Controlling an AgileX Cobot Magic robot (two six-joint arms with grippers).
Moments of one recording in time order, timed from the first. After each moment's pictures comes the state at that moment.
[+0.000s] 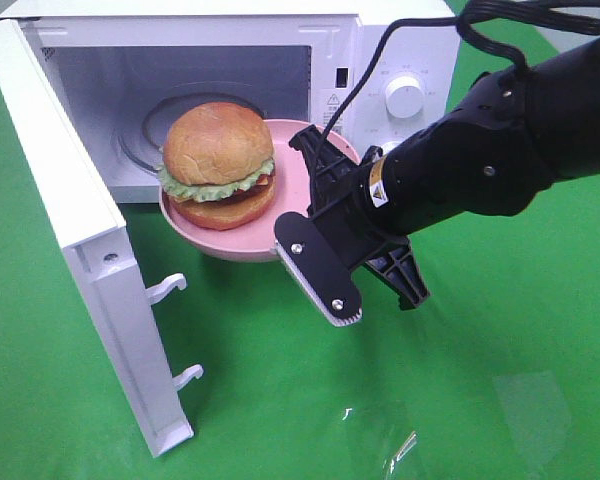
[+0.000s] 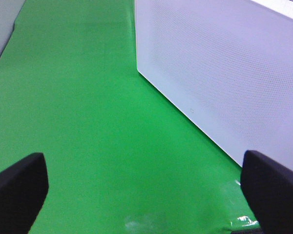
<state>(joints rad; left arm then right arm) 0.04 0.00 -0.52 -0.14 1.08 0.11 0.69 1.73 -0.92 -0.28 0.11 -1.38</state>
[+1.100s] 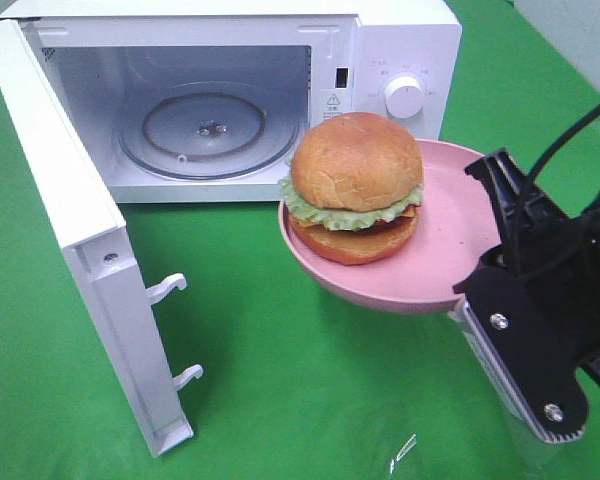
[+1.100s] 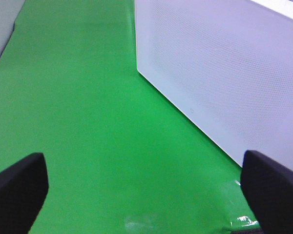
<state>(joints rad) 0.04 0.00 -0.52 -0.14 1.08 0.11 0.69 1.13 -0.54 -0.37 0.39 -1.14</state>
